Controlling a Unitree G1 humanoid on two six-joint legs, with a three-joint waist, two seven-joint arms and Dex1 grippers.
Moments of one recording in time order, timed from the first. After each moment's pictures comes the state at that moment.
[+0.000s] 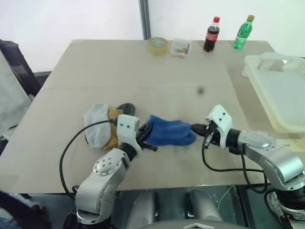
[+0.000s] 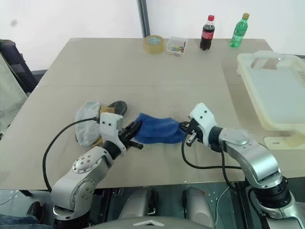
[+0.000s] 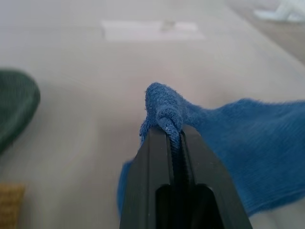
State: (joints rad) left arm 0.02 0.14 0.01 -0.70 -0.30 0.88 -0.21; right arm -0.27 -0.57 0.14 -0.57 0.41 0.89 0.58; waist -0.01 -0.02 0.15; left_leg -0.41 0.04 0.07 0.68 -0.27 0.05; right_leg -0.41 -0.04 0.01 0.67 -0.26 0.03
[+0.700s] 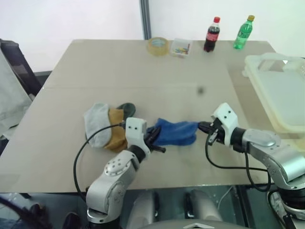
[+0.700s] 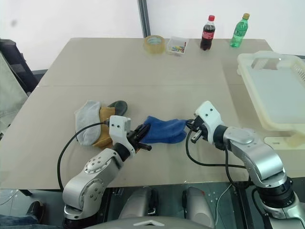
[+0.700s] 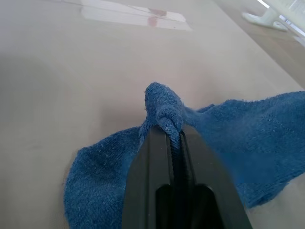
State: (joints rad) left arm 0.03 0.07 -0.06 -0.68 -0.32 0.86 -0.14; right arm -0.26 -0.58 0.10 -0.54 0.40 0.91 0.54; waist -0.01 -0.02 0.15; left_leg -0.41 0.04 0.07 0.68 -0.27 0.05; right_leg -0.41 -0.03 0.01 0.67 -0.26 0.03
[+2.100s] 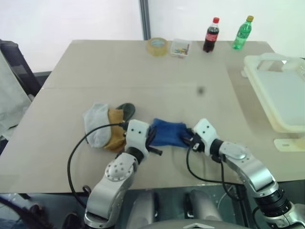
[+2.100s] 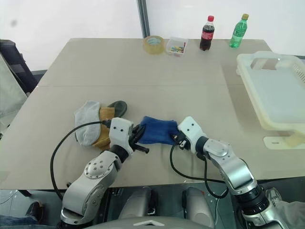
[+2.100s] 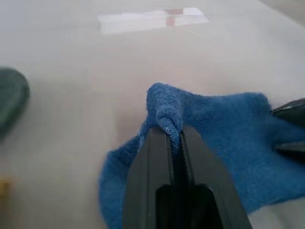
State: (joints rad) left arm 0.06 0.24 -0.21 -0.70 -0.12 0.73 -0.08; right arm -0.18 -0.43 0.33 -0.37 0.16 0.59 0.48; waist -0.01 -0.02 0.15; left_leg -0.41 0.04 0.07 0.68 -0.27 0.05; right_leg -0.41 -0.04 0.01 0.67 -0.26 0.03
